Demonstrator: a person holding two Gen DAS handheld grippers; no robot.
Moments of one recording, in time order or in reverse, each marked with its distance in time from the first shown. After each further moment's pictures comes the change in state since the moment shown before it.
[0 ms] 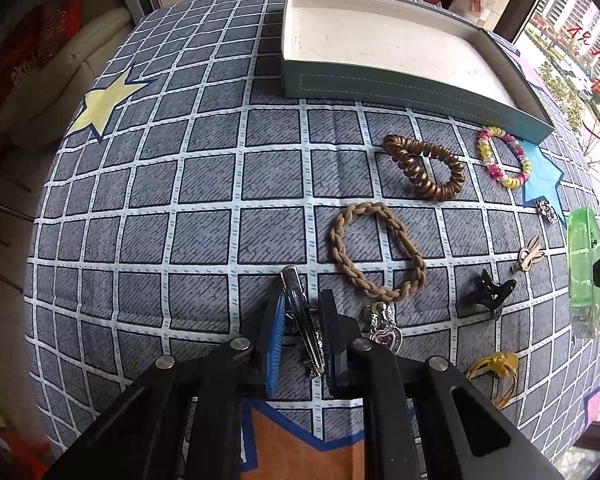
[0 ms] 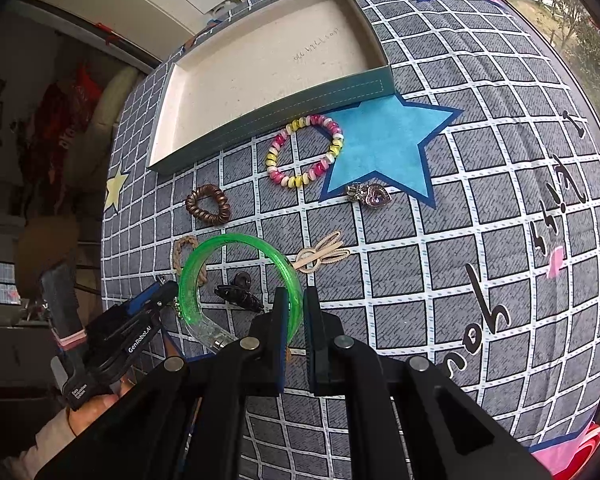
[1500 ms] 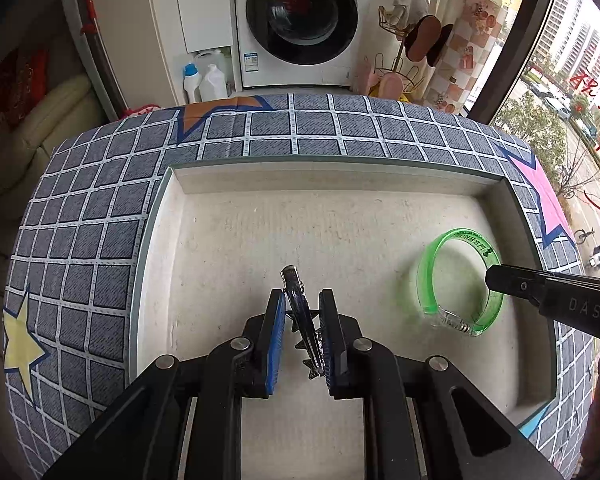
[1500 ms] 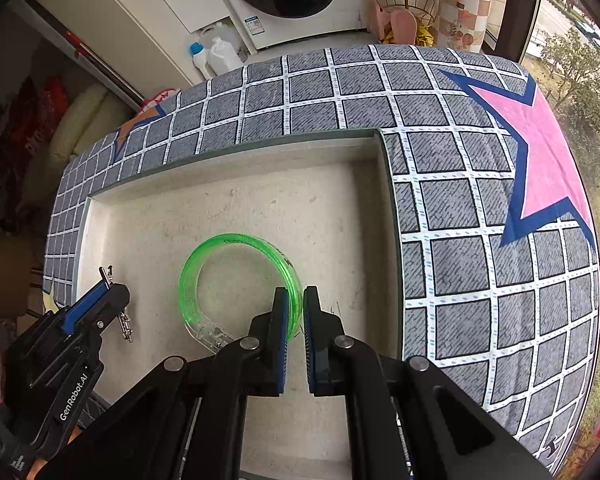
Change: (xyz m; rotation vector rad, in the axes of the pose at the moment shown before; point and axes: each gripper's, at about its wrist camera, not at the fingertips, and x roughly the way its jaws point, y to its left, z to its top) left arm 0.053 -0.073 0.230 0.030 -0.180 -0.029; right arm 0.074 -0.001 0.255 -0.131 -0.085 -0.168
